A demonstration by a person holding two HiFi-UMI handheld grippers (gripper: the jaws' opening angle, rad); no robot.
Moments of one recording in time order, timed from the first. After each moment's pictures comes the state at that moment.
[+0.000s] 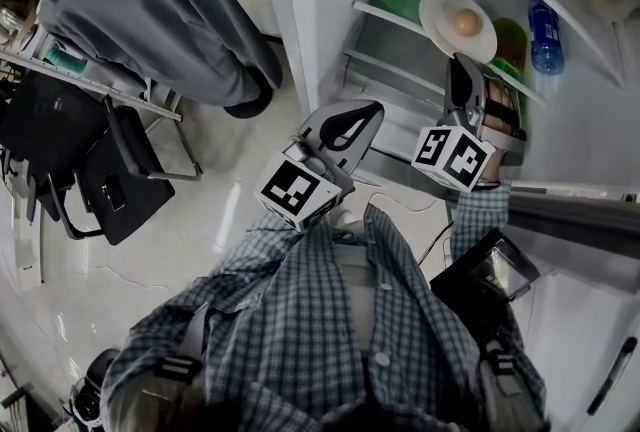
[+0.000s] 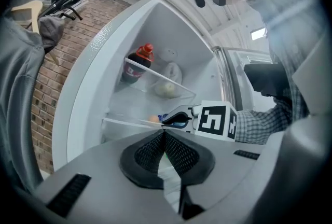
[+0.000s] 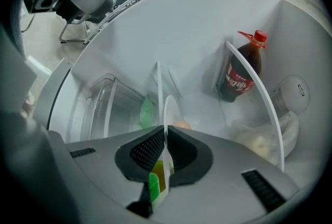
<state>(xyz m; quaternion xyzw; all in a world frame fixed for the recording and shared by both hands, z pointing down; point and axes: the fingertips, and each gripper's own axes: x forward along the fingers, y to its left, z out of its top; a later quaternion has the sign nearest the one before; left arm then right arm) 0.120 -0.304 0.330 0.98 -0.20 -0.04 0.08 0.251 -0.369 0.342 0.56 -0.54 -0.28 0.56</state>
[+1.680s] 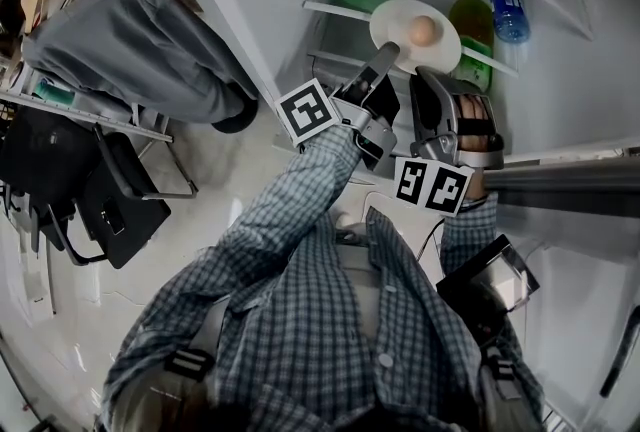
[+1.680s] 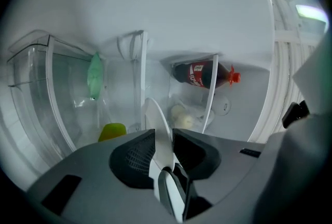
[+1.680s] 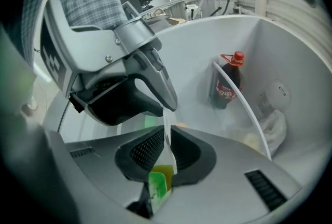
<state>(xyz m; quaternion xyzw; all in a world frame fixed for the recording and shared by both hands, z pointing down) 0.220 -0.365 0.326 0.74 -0.05 -0.30 0.60 0.234 -0.310 0.339 0.55 -0.58 -0.32 0.51</state>
